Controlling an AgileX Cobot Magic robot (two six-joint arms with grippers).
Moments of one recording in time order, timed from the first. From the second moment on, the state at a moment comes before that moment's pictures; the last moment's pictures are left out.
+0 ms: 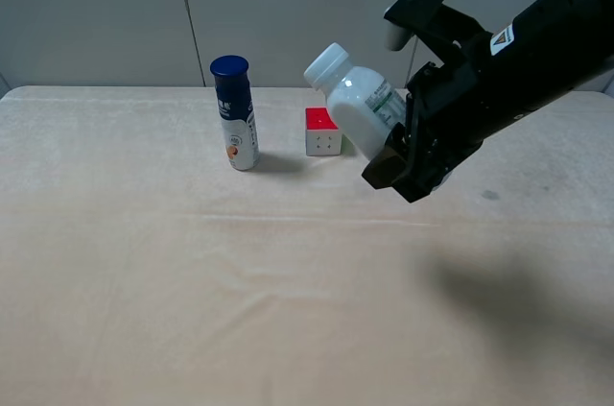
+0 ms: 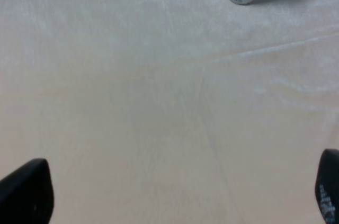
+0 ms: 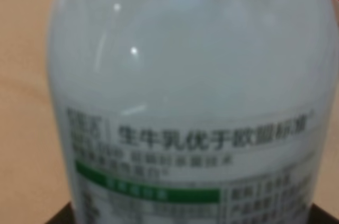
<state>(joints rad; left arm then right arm) -0.57 0.04 -0.60 0.23 1.16 -0.26 0.60 1.35 -0.93 0.33 0.67 -0.66</state>
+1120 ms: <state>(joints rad) -0.31 -0.01 -0.50 0.14 1.07 -0.18 0.60 1.35 -0.93 0.05 0.76 -0.17</state>
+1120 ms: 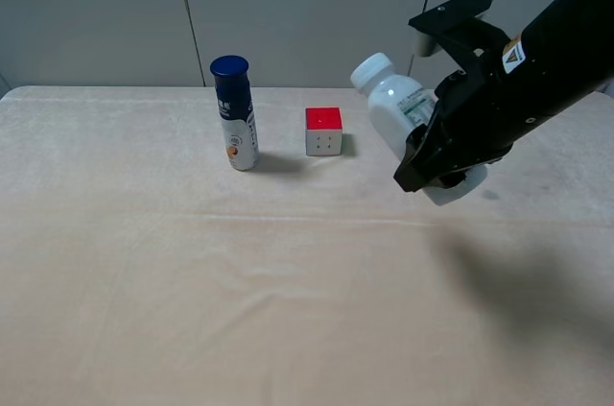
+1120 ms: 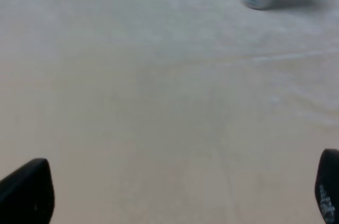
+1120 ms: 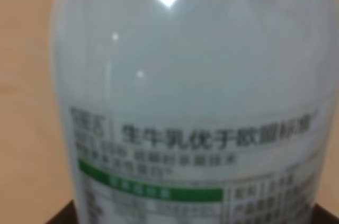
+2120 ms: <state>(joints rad) 0.11 -0.01 -0.50 0.14 1.07 -0.18 0.11 1.74 -0.93 0.25 0.60 -0.24</state>
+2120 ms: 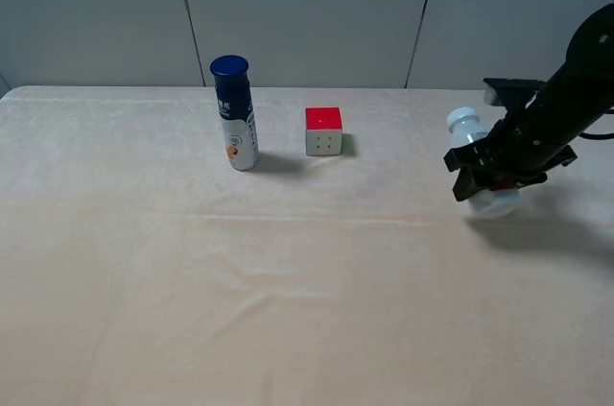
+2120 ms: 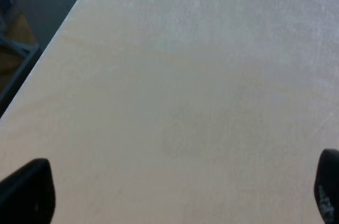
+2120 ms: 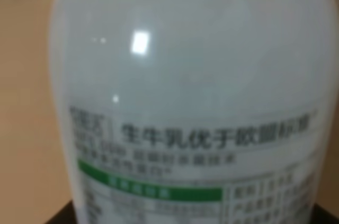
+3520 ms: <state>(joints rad) 0.11 -0.01 -0.50 0.14 1.06 -0.18 0.11 1.57 -1.05 0.20 0.87 -0.16</state>
